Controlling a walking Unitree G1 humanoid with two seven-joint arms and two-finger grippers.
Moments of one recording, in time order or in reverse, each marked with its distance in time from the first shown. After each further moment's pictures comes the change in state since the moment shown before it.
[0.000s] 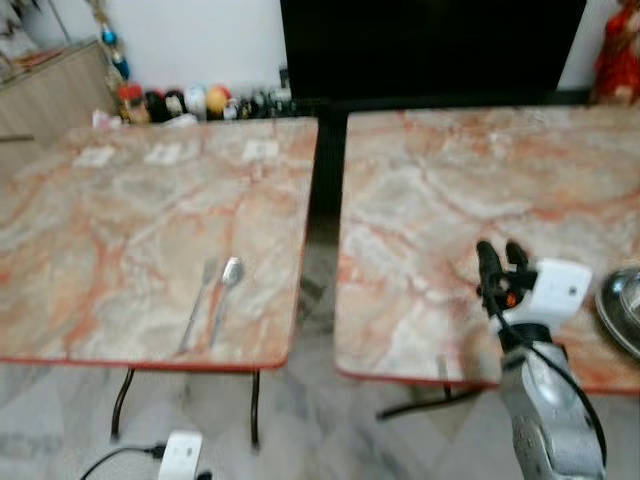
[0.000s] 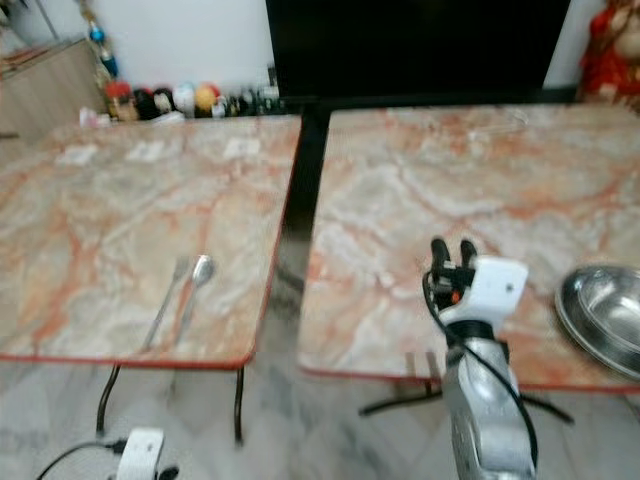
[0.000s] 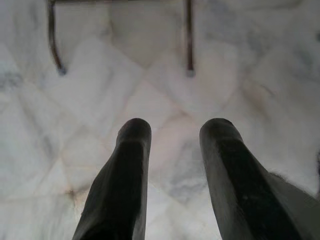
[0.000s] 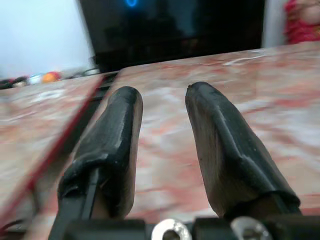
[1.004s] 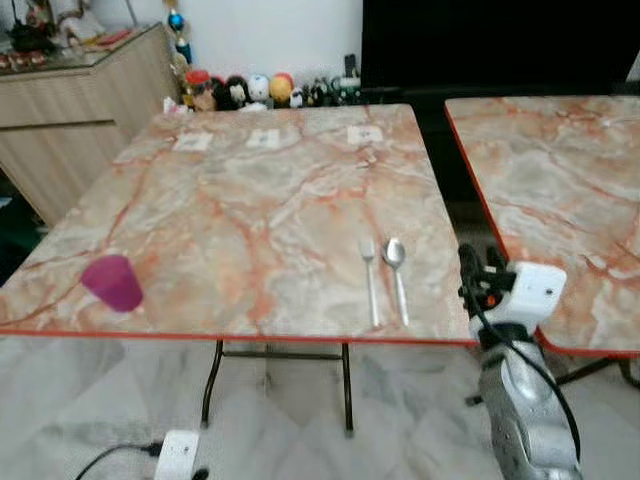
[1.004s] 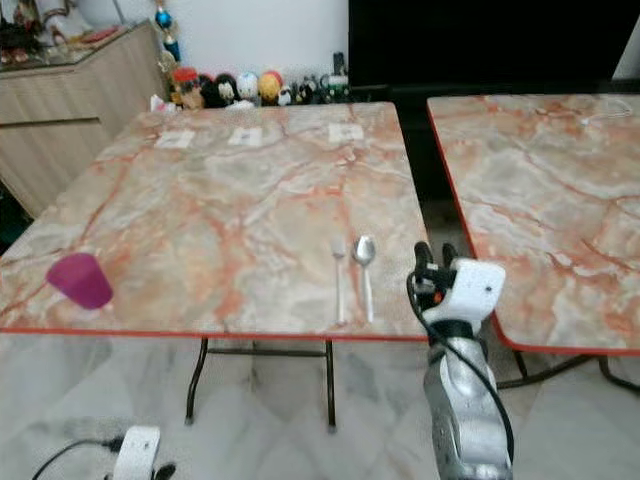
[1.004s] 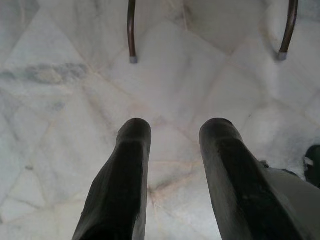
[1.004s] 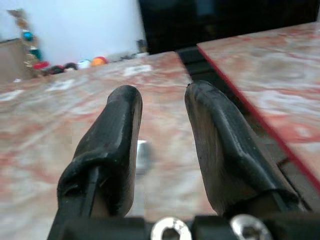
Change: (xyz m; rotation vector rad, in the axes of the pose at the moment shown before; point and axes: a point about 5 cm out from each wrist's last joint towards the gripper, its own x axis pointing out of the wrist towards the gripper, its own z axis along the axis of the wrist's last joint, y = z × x) left arm 0.000 -0.001 0.002 0.003 -0.026 -0.004; right arm 0.006 0.014 -0.010 0.044 0.014 0.027
